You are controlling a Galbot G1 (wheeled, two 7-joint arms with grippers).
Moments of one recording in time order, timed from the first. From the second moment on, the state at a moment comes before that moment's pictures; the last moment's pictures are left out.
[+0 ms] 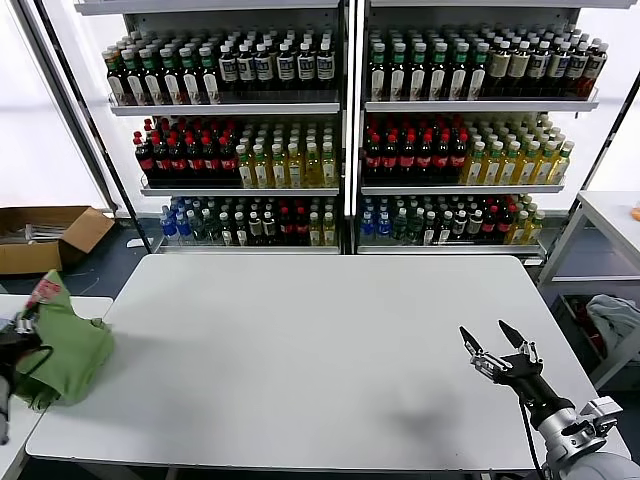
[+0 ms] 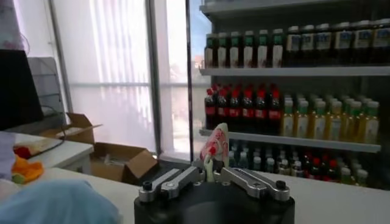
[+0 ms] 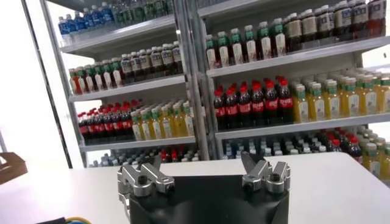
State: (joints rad) left arm 1.46 -0.98 -1.04 -2.00 -0.74 0.47 -0.15; right arm -1.57 1.07 0.80 2.08 0.70 -0.18 -0.22
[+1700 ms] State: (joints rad) left arm 1.26 -1.24 -0.53 -2.09 -0.86 0.38 -0.19; right arm -1.25 1.10 0.23 1.96 0.57 -0.41 -0.05
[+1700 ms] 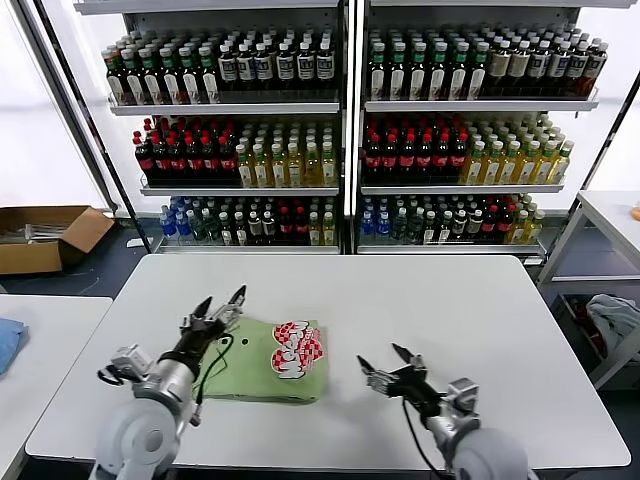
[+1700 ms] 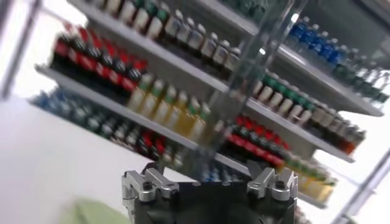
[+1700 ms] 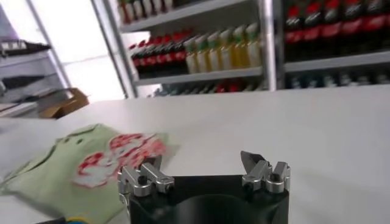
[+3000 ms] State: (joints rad) left arm 1.44 -1.30 -0.78 -2.20 -0.78 0.35 -0.12; right arm -0.94 0.98 -0.11 1.83 0.57 -0.49 -0.09
